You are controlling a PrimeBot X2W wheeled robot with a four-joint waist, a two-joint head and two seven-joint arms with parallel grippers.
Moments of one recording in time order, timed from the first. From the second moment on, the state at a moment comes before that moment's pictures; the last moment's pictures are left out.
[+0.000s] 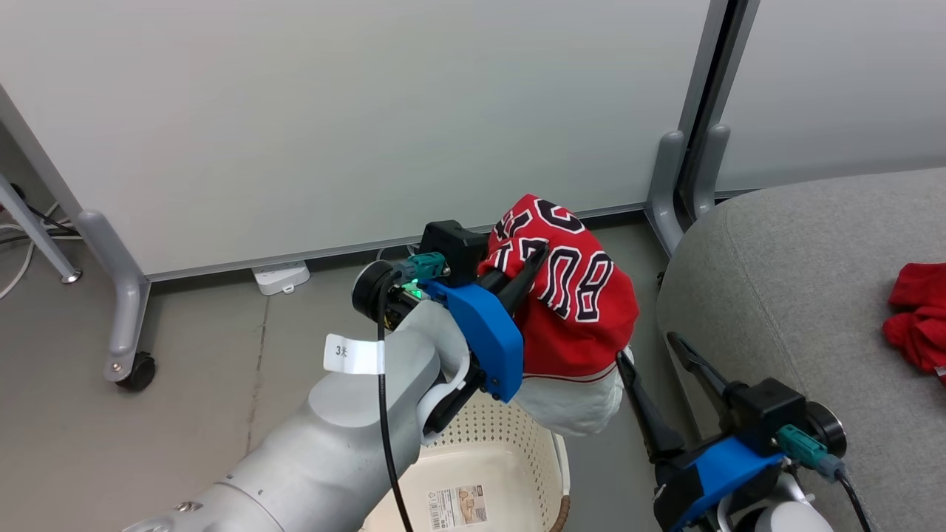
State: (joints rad) left arm -0.87 0.05 -1.17 0.81 -1.02 -0.13 -0.19; right arm -0.09 -0.07 0.17 0.12 0.11 0.13 -0.05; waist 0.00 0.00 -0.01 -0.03
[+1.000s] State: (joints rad) left arm -0.91 0.05 -1.27 0.78 -1.10 -0.13 -0.22; right arm -0.52 -0.05 0.35 0.68 0.09 0.13 -0.17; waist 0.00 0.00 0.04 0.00
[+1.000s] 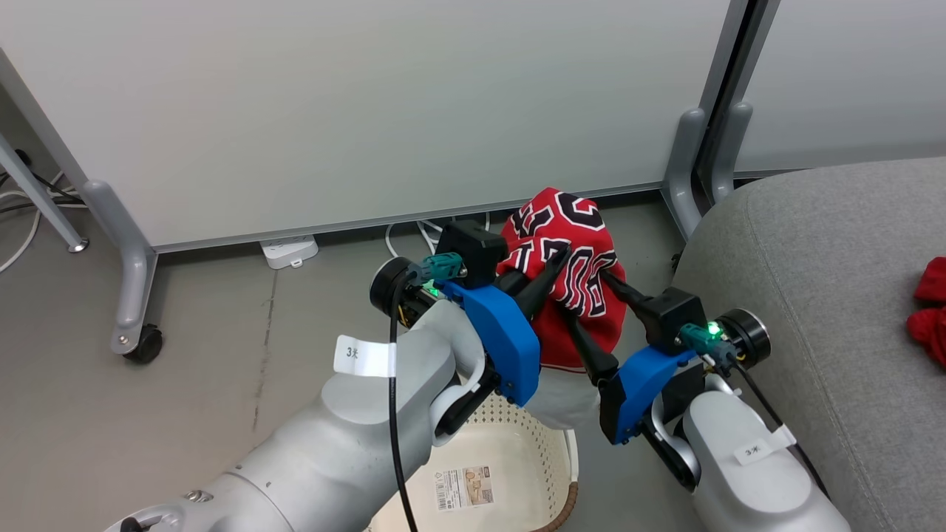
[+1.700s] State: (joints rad) left arm -0.91 0.05 -1.28 0.78 -1.11 -0.13 -0.22; right arm -0.61 -0.05 0.48 0.83 0.30 0.13 -0.25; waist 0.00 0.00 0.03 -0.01
